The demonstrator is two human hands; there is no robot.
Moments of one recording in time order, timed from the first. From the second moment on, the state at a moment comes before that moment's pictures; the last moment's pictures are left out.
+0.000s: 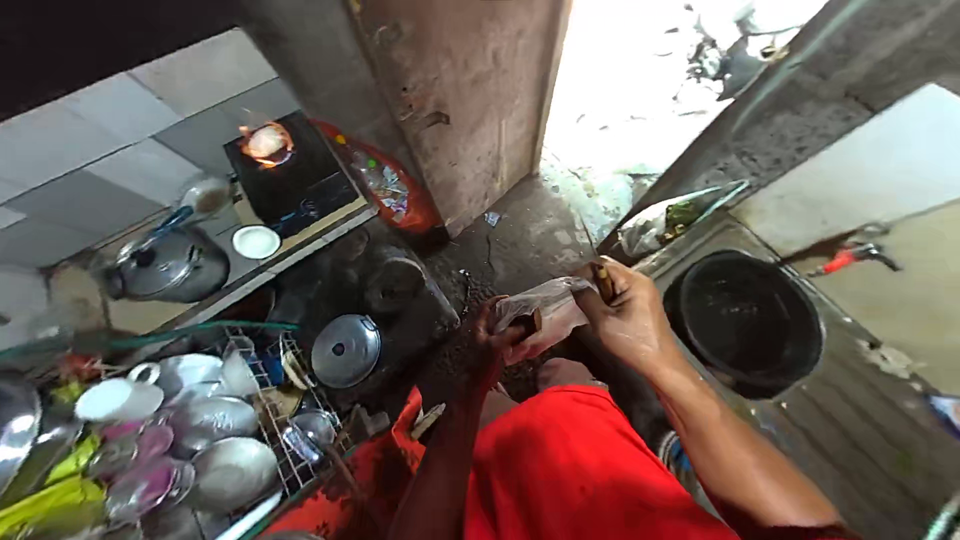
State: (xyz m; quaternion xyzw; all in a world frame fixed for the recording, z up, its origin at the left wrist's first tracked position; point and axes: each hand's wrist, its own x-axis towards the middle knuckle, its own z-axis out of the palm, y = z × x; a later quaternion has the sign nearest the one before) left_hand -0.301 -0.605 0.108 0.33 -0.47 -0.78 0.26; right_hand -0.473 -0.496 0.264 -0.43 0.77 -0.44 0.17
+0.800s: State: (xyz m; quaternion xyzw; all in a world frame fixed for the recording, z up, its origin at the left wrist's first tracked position) left_hand -0.365 -0.609 0.241 0.21 -0.74 -0.61 0.21; right_hand -0.500 -0.479 0.223 -0.36 0.50 -0.63 0.47
